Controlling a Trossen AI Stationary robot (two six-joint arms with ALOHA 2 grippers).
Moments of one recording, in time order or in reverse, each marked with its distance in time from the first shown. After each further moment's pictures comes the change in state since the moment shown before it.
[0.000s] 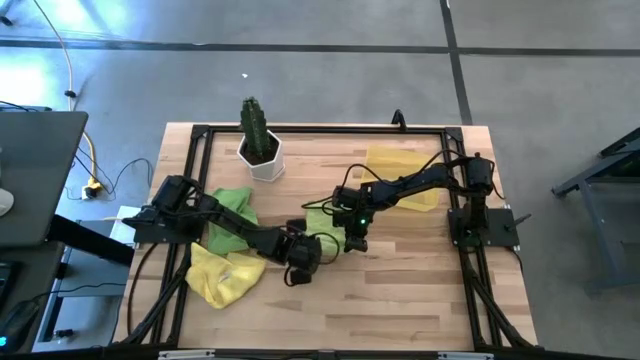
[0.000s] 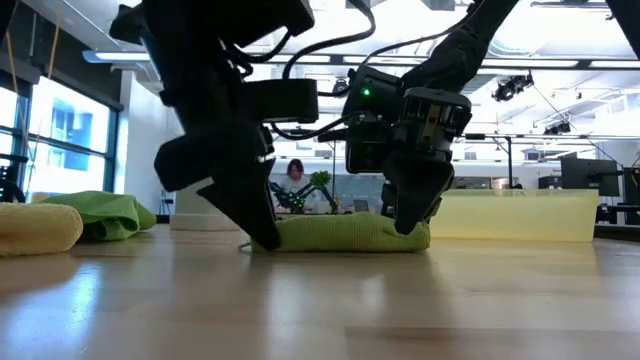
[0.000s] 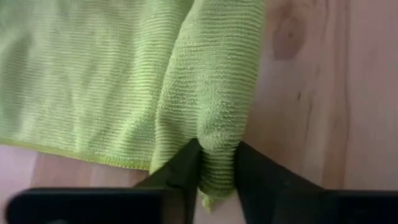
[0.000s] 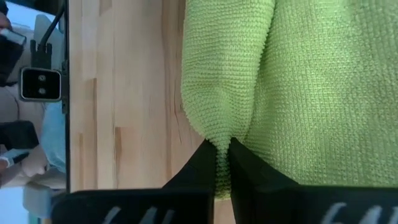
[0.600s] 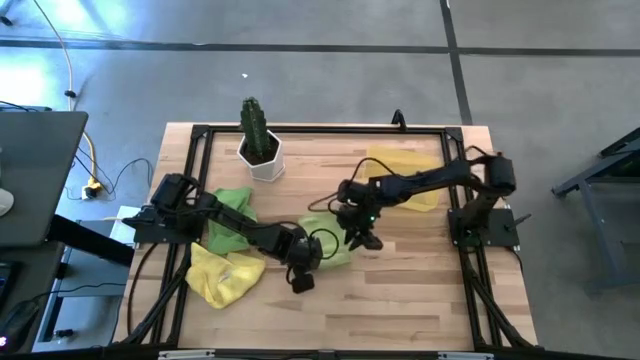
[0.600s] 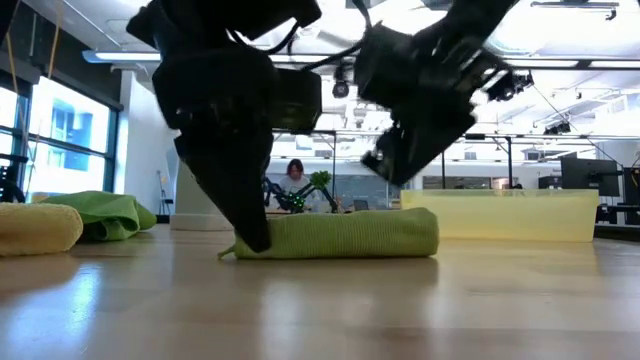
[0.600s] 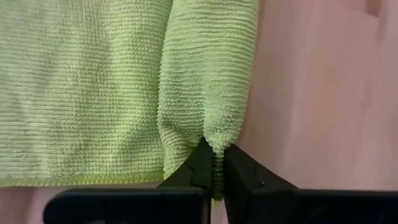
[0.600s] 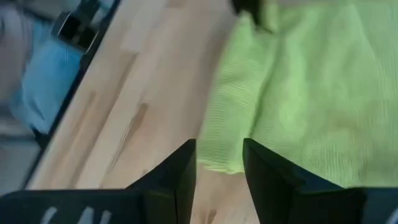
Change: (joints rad) left arm 0.021 -0.005 0.003 0.016 0.327 -0.215; right arm 0.025 -0.182 0.000 -0.097 0.035 -0.414
